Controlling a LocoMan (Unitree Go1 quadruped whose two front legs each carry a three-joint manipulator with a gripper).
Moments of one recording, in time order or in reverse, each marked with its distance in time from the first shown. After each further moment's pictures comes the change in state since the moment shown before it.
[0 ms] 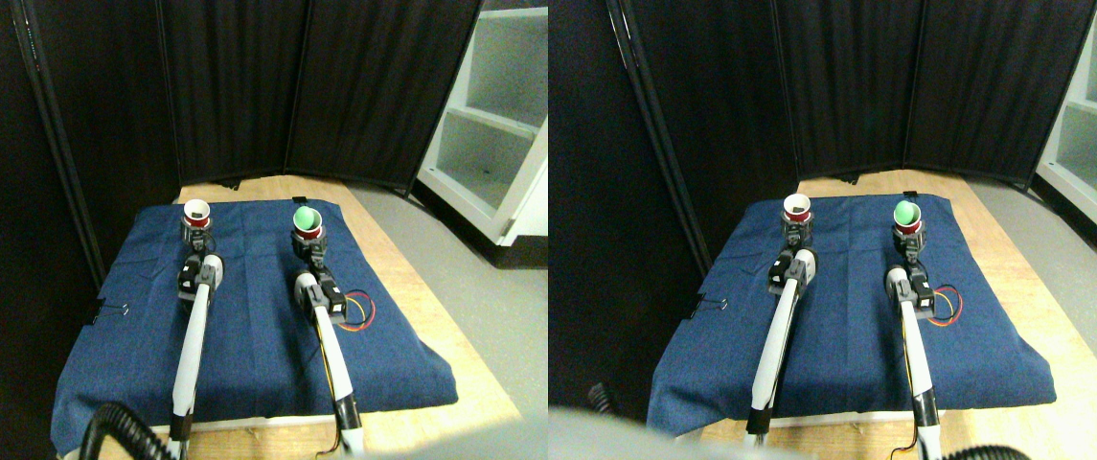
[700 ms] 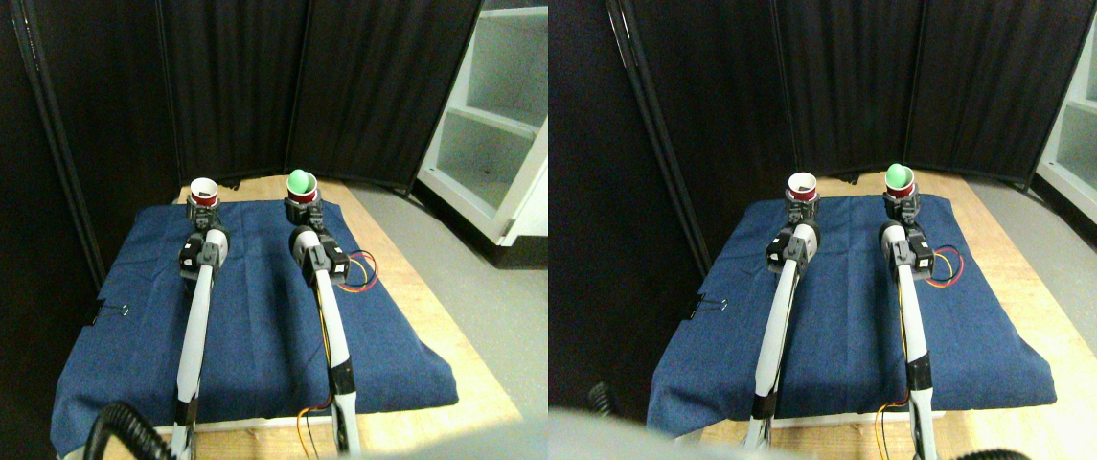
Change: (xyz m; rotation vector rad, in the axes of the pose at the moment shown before) right arm -0.003 0.066 -0.011 -0.020 0.090 0.067; left arm -0.011 -0.045 -0.008 0.012 0.077 -0.029
